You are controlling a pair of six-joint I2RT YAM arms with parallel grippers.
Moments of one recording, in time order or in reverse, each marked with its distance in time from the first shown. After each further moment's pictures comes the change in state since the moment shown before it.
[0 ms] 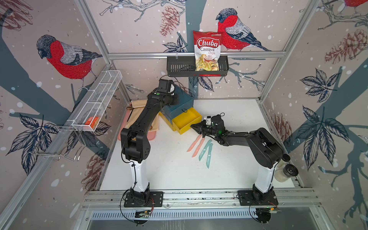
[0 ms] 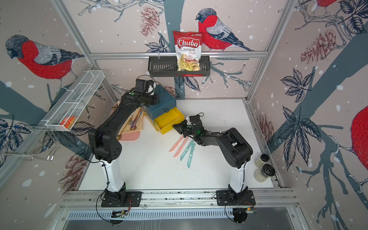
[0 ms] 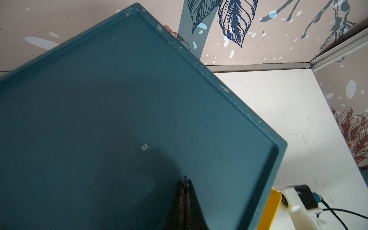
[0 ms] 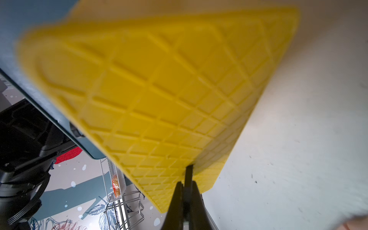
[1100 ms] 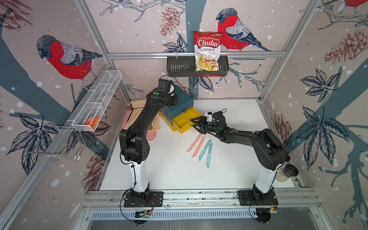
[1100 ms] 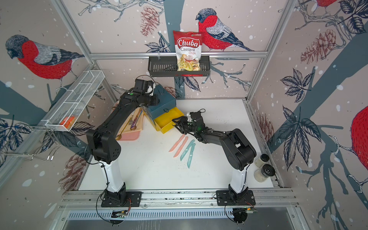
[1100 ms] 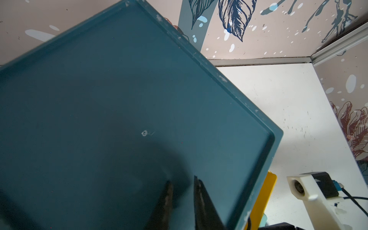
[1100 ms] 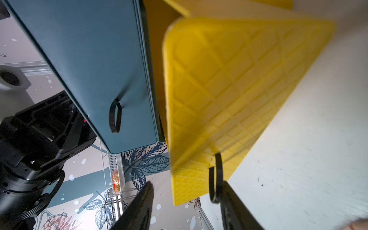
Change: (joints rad) left arm 0.000 -0.022 -0.003 -0.040 0.003 -0.001; right arm -0.020 -0.039 0.063 -0.092 -0.012 -0.078
